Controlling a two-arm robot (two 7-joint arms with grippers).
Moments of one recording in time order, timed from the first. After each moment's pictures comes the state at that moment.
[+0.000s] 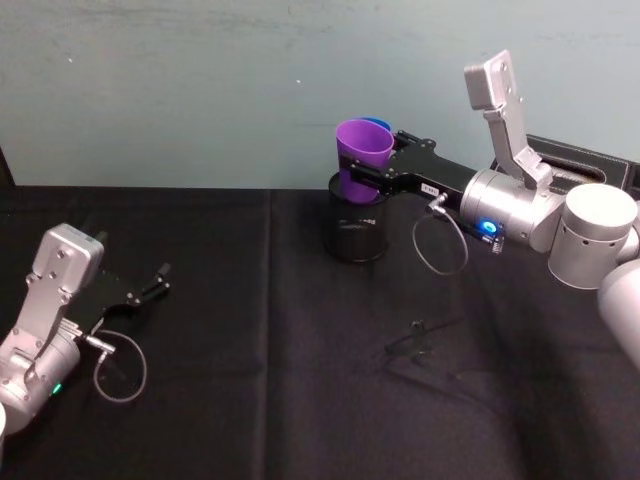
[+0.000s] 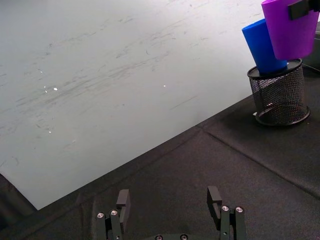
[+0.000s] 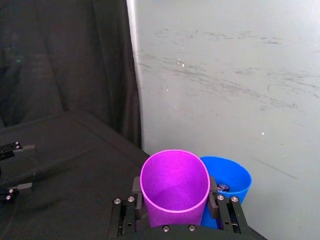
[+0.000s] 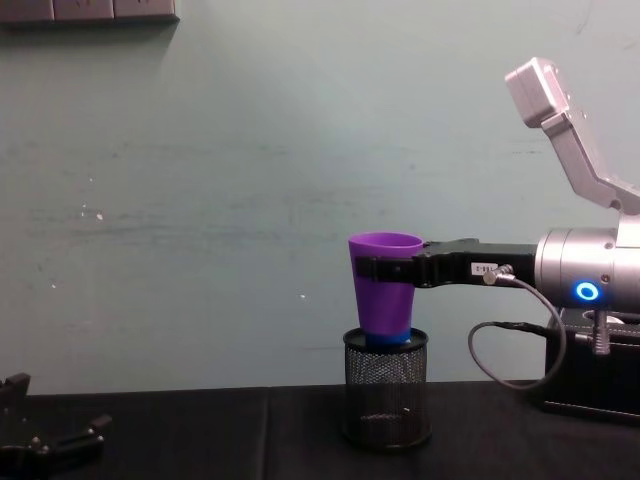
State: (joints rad) left arm -0.20 0.60 0.45 -1.41 -0.25 -0.12 0.03; right arm 0.81 0.21 -0.48 -0.82 0.39 -0.04 0.66
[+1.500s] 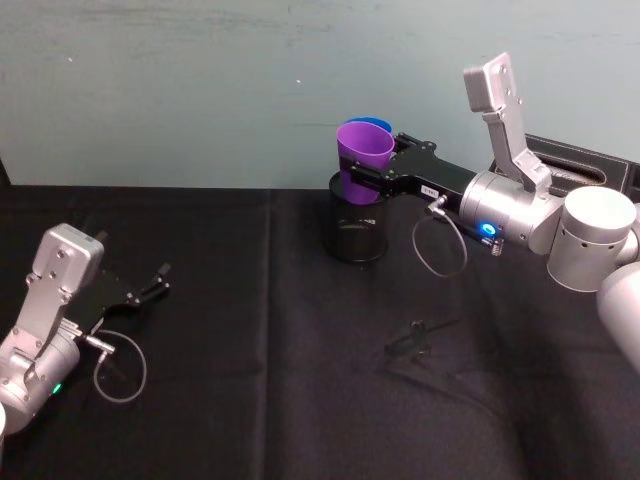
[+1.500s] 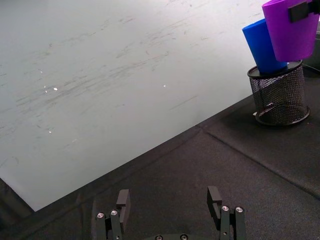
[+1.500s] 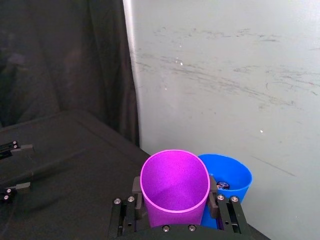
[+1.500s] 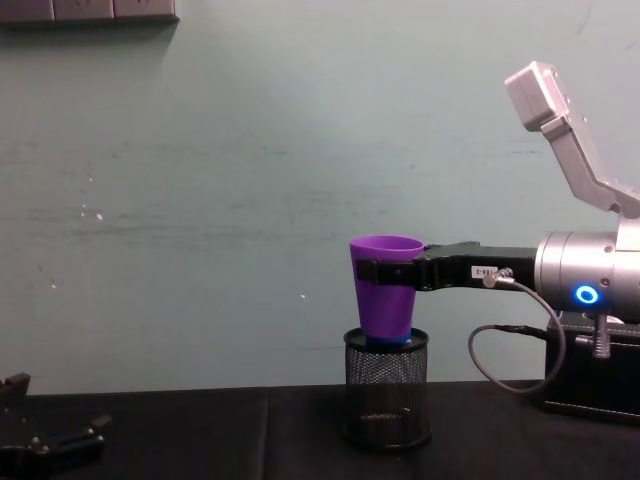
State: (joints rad) left arm -0.20 0.60 0.45 -1.41 -0.25 -0.12 0.03; right arm 0.80 0.21 -0.48 -0.83 0.39 -0.03 0.65
